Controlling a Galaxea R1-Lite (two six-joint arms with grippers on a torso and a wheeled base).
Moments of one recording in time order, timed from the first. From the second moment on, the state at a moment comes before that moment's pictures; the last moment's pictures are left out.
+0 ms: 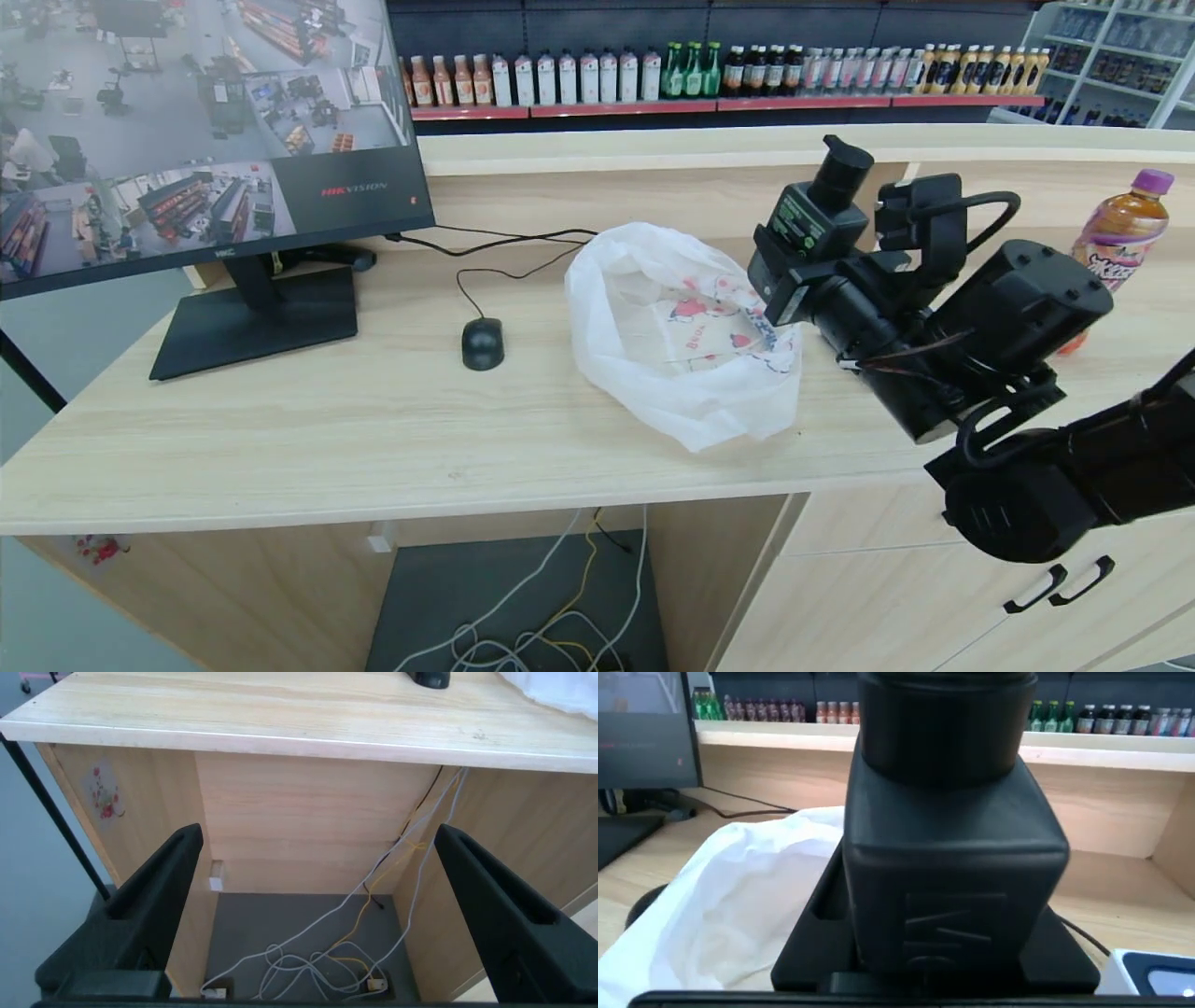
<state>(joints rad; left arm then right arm) 0.00 0.00 0.00 0.00 0.01 0.00 0.46 1.92 -0.89 -1.42 -0.12 -0.12</state>
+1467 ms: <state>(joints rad) 0.00 0.00 0.00 0.00 0.00 0.02 0.54 2.35 -1.41 -1.14 -0.12 -0.07</state>
